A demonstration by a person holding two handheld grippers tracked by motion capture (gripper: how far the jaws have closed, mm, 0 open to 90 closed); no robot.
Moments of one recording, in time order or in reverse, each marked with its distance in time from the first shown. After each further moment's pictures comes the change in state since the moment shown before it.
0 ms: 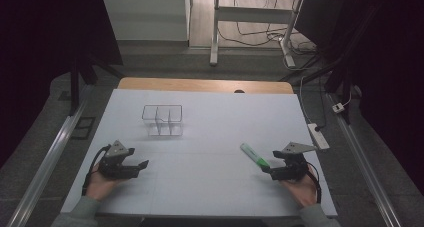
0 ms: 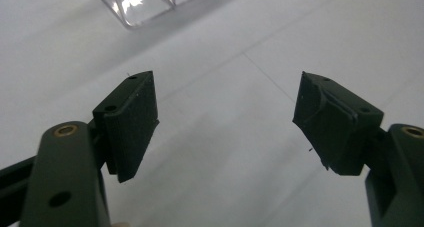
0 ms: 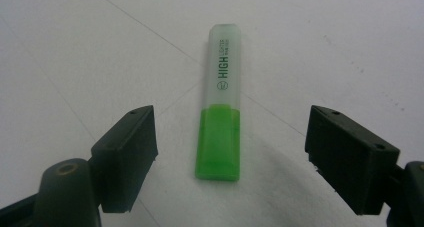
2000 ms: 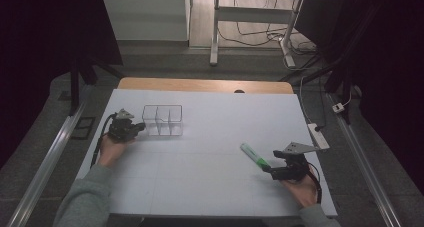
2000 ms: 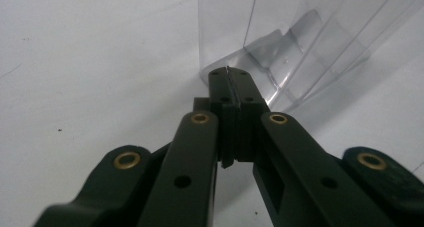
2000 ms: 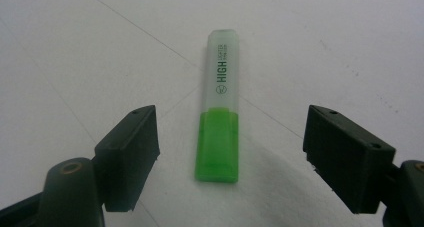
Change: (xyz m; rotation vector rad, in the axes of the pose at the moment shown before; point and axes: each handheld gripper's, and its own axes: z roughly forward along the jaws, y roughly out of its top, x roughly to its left) left arm 0.073 0.055 0.057 -0.009 0.067 -0.081; right arm 0.000 0.000 -0.002 -0.016 -0.003 0.008
